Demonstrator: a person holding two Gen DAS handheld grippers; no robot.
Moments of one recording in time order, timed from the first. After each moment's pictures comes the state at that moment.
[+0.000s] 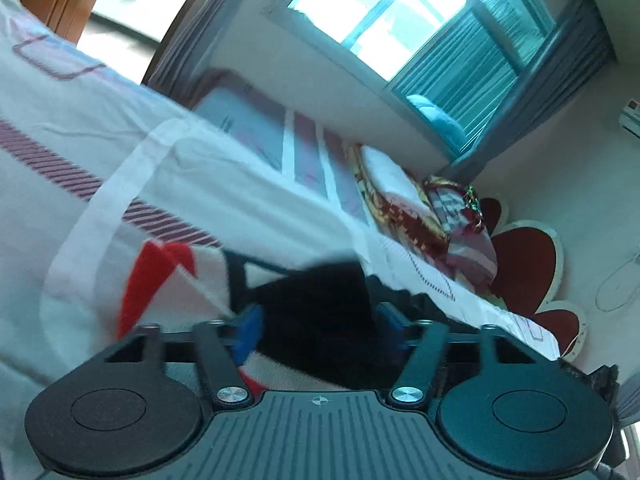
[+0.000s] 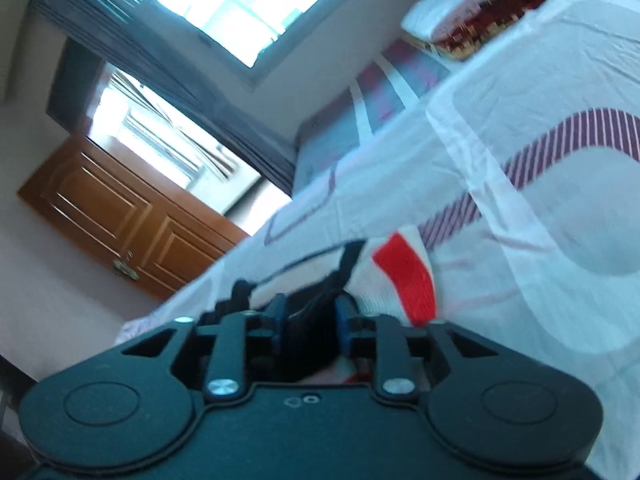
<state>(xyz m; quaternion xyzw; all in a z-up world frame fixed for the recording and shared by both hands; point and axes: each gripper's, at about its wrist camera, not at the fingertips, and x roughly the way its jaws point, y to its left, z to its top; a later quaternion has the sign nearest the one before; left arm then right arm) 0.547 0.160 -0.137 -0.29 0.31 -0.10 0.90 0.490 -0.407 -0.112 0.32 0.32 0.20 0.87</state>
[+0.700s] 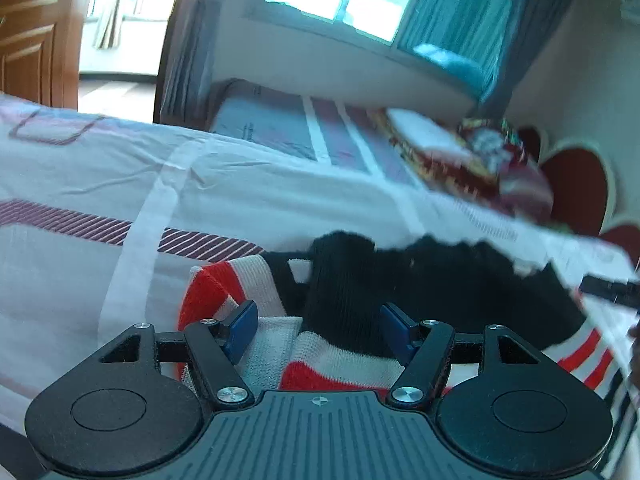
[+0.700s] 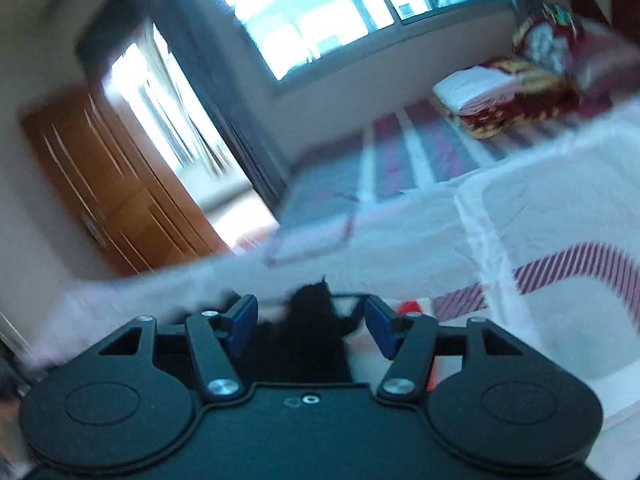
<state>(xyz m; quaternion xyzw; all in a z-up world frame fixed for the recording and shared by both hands) 0.550 0.145 -0.128 -0.12 0.35 -0.06 0.93 0.493 -0.371 -0.078 0.12 0.31 0.17 0.93</state>
